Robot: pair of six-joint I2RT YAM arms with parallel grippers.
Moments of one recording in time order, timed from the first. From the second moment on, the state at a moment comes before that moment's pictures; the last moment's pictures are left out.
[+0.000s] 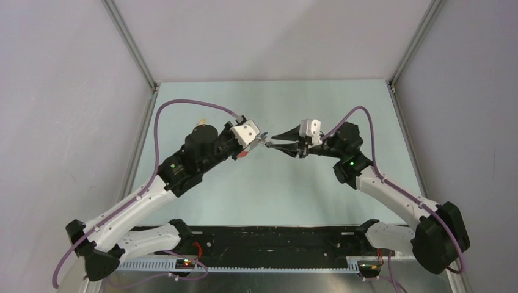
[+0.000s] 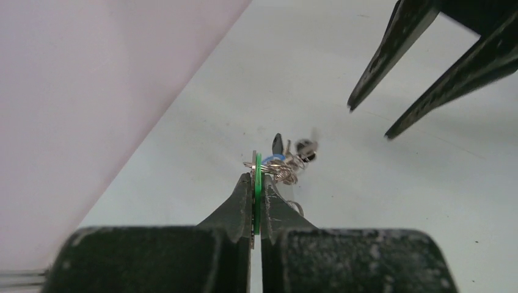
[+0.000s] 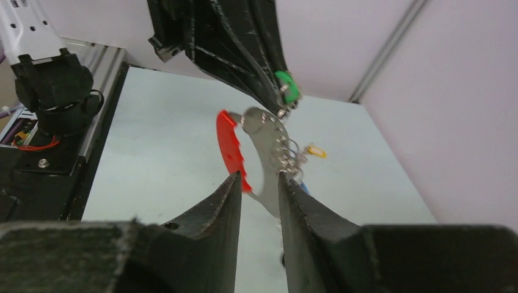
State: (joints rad) left arm -0.82 0.99 1.01 -0.26 -0.06 0.41; right arm 0.56 1.14 0.76 0.54 -0.85 -0.21
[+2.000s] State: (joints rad) left arm -0.82 0.92 0.95 -0.15 0.06 0.34; right arm 0.63 1.28 0.71 1.02 -0.86 -0.06
